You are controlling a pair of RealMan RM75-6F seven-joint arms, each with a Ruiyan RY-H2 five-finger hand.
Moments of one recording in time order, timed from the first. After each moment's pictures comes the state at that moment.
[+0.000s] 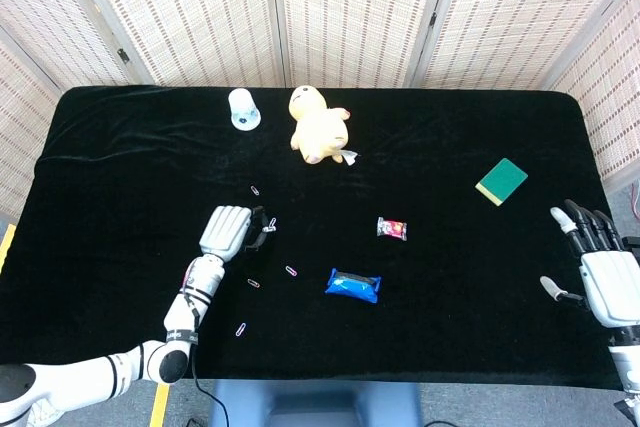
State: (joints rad) left arm -0.77 -1.74 -0.29 -1.35 1.06 1.02 0.30; right arm 0.13 -1.02 0.07 -1.62 -1.51 1.46 0.09
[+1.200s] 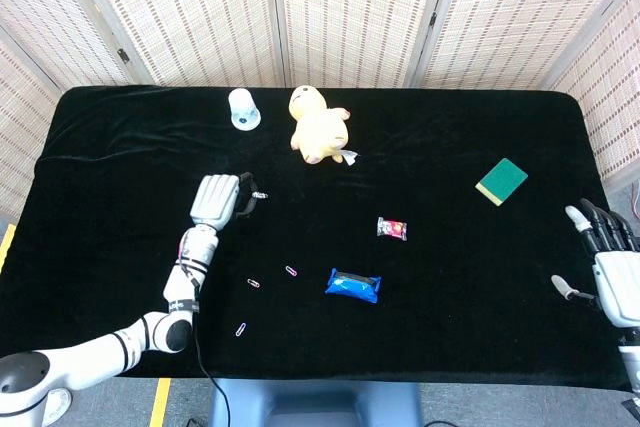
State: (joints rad) left arm -0.84 -1.76 -0.37 -1.15 1.05 0.99 0.22; right arm 0.12 -1.02 0.09 -1.61 -1.48 1.45 0.09
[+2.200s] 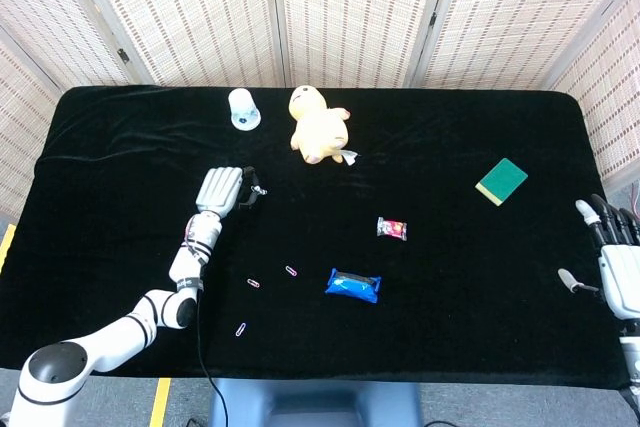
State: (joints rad) left arm -0.95 -1.87 -0.35 -0.77 1.11 0.81 -0.04; right arm 0.13 -1.03 0.12 -1.60 -1.39 1.41 0.05
